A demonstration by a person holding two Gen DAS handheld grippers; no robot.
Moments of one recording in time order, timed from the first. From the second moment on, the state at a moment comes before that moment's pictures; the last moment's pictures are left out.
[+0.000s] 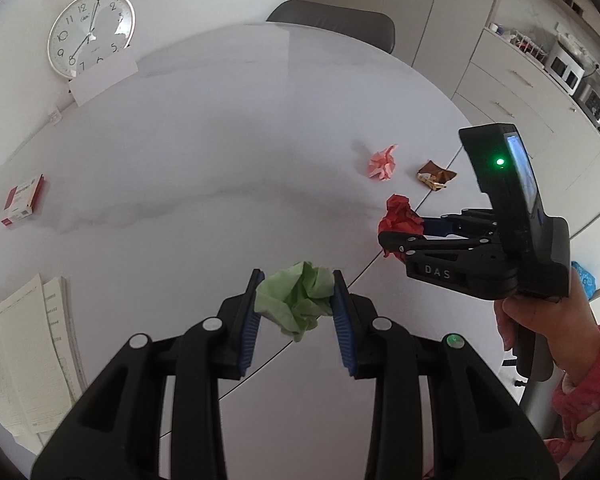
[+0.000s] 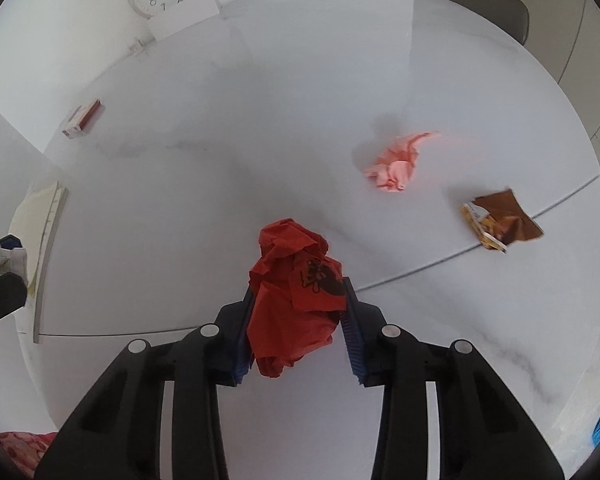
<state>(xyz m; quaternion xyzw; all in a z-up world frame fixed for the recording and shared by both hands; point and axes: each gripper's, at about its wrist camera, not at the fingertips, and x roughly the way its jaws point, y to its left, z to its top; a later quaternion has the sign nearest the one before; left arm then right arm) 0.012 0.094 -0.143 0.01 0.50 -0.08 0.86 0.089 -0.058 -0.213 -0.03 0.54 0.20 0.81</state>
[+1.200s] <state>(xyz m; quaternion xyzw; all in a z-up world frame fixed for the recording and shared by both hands) -0.098 -0.196 -0.148 0.22 0.49 -0.34 0.77 -0.142 -0.364 -0.321 0.21 0.59 -0.08 0.78</state>
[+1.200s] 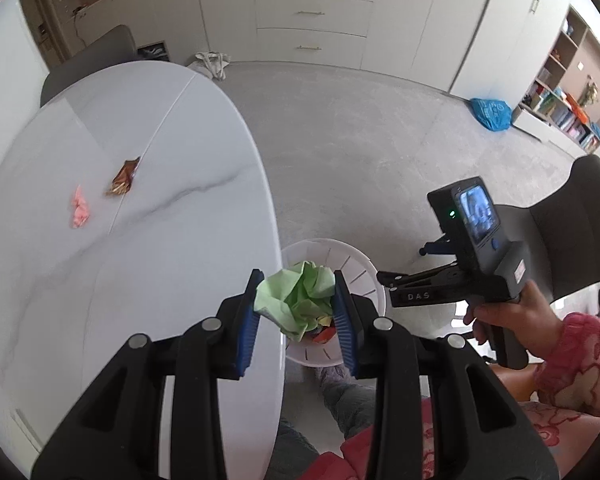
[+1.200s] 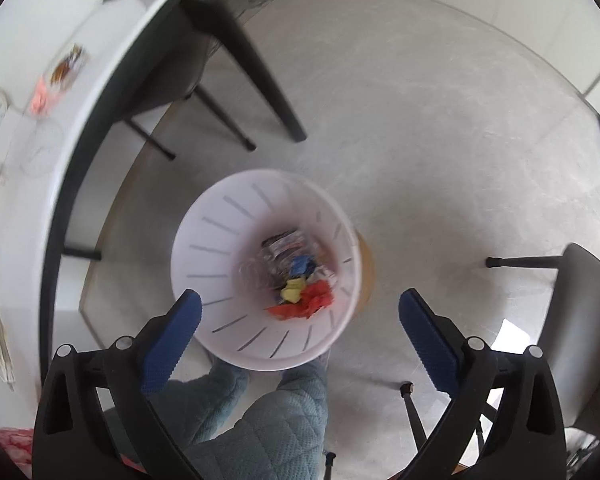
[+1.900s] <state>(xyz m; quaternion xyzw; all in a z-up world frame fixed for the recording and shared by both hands) -0.111 -0.289 -0.272 0.30 0.56 -0.34 0.69 -0.213 -0.434 -0.288 0.28 0.54 -0.16 0.77</state>
